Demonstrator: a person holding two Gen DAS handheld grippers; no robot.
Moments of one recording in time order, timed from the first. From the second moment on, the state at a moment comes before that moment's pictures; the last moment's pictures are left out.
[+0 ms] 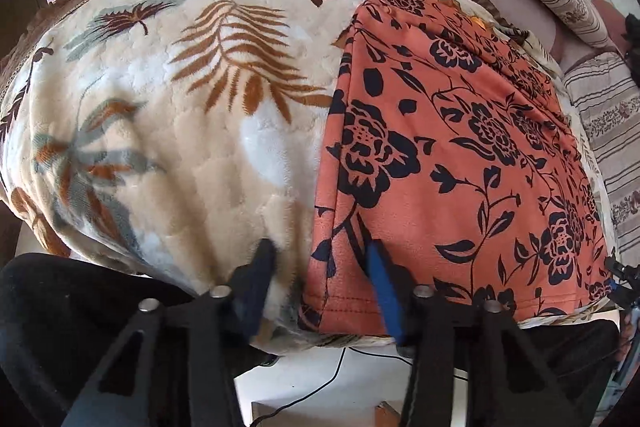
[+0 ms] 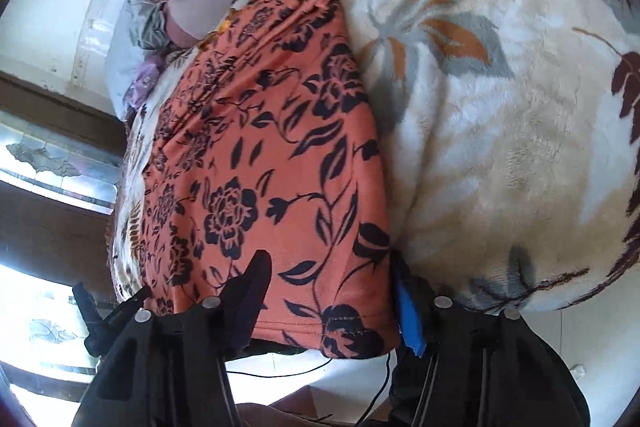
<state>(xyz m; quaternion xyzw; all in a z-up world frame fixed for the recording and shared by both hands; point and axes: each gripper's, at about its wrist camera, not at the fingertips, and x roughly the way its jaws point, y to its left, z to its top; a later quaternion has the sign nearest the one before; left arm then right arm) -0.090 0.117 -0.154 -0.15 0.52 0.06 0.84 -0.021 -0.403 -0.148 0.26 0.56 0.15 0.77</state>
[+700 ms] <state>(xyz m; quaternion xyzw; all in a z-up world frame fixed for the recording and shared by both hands) -0.088 0.106 -0.158 -0.11 0.53 0.06 0.84 -0.019 -0.416 -0.166 0.29 0.59 0.14 0.74</state>
